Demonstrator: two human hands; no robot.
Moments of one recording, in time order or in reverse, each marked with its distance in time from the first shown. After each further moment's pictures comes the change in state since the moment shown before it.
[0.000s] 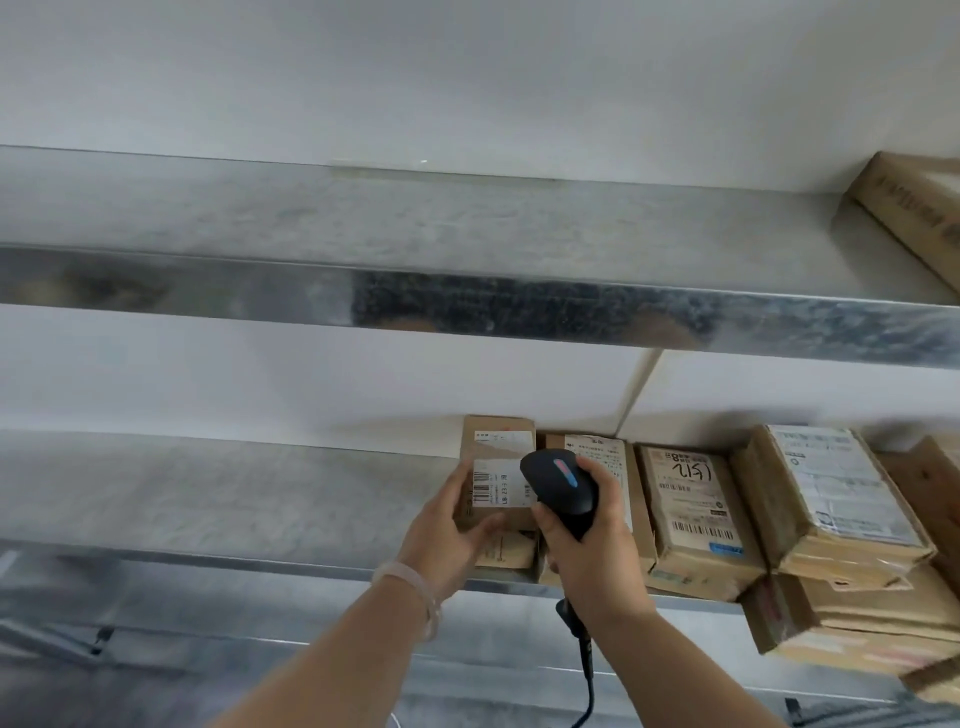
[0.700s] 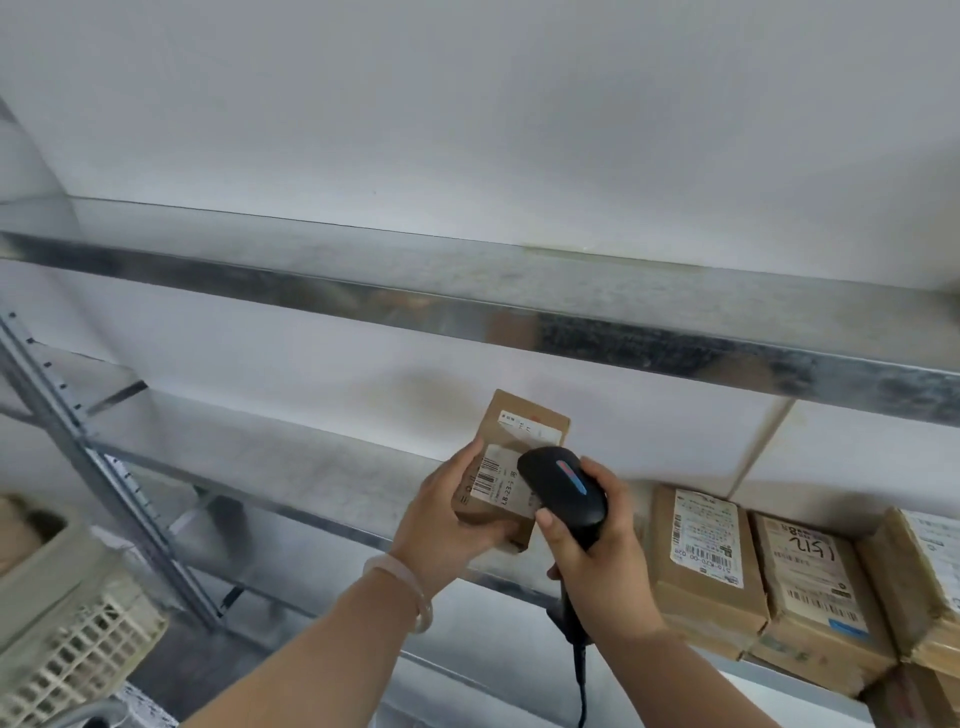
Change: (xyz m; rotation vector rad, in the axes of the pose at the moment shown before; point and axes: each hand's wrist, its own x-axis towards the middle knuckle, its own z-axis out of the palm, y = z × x) left_hand -0.082 0.012 -0.116 -0.012 0.315 0.199; right_hand -0.053 -0.075 0.064 0.185 -0.232 -0.271
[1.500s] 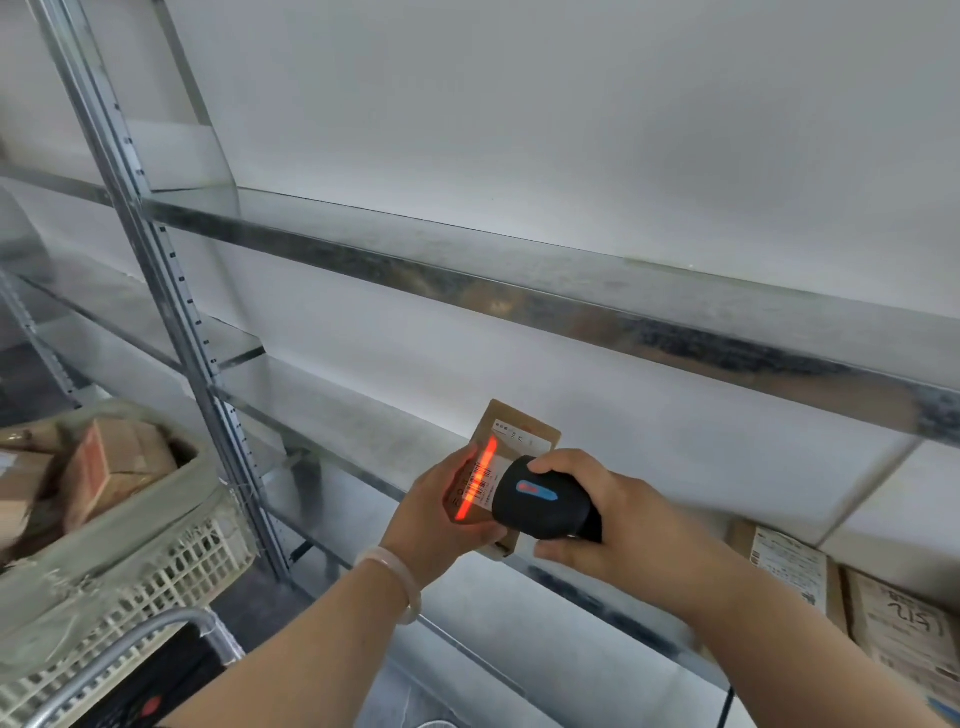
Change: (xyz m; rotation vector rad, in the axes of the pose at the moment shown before) left_hand -0.046 -0.018 -0.061 0.105 0.162 -0.112; right_hand 0.018 -0.085 0.003 -0.618 -0.742 -0.422
